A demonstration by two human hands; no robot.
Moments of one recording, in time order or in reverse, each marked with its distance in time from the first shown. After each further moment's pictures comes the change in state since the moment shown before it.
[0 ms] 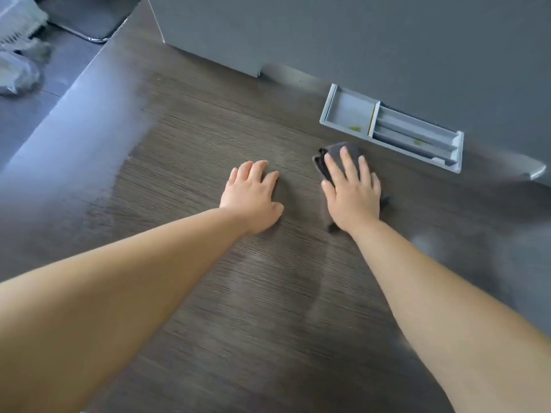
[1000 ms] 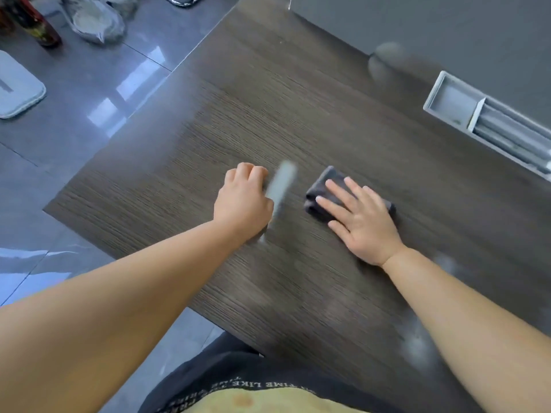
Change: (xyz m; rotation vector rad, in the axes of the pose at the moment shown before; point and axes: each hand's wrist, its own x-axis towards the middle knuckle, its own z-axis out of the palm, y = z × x) left_hand -0.147 -0.122 0.013 -0.347 0.166 -0.373; right_hand -0.090 -0.101 0.035 -0.081 0.112 -0.795
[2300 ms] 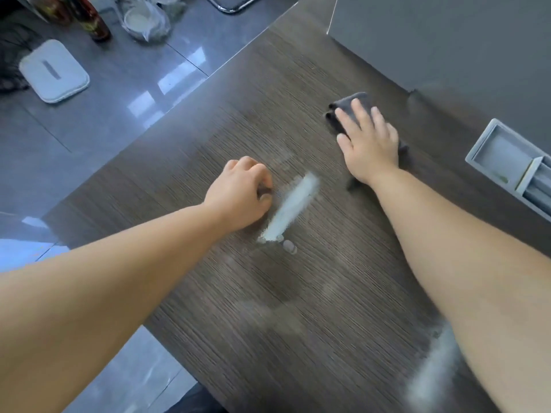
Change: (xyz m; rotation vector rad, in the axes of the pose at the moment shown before) left_hand 0.066 -0.012 -0.035 0.046 -0.037 0.019; right_hand 0.206 0.077 -0.014 0.036 -0.117 0.368
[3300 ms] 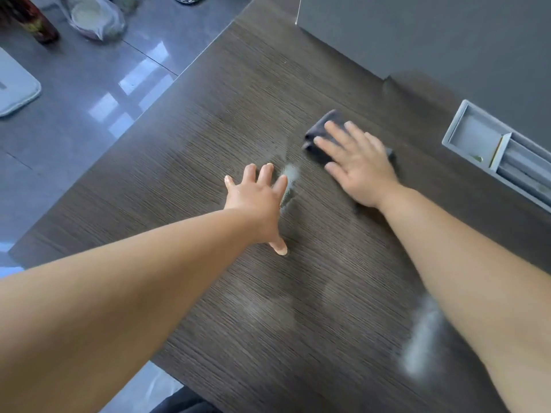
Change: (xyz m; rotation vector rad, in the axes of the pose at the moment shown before) left_hand 0.017 0.039 0.014 0.465 -0.349 0.093; right_hand -0.043 0.026 0.006 -0.005 0.015 -0.284
